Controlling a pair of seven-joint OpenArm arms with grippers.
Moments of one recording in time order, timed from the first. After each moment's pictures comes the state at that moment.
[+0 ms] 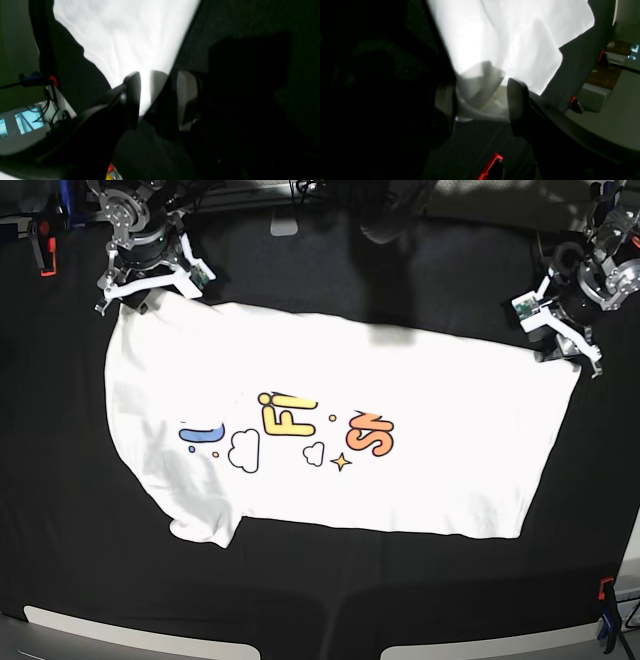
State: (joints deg) left arm 21.8 -43.2 13.7 94.0 29.6 -14.7 8.0; right arm -30.8 38.0 -25.0 109.5 -31.2 -1.4 -52.3
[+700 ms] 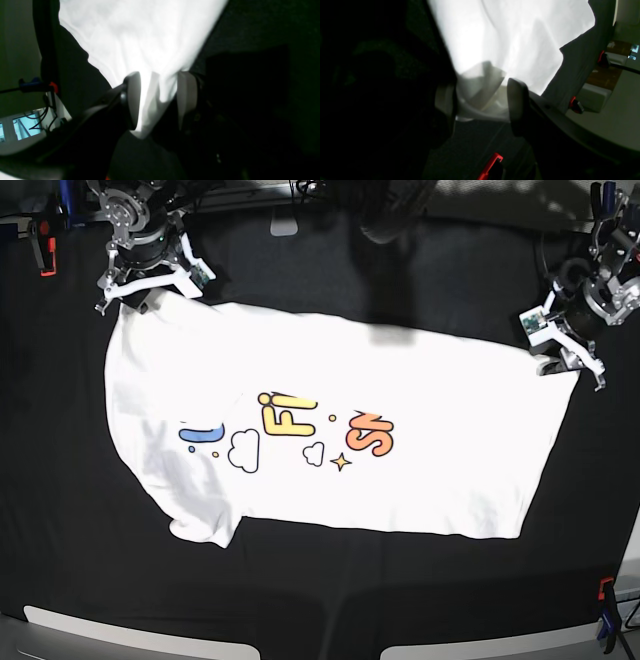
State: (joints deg) left arm 15.6 -42.3 14.2 84.0 29.8 -14.6 -1.3; right arm -30.8 38.0 -25.0 109.5 -31.2 -1.5 -52.2
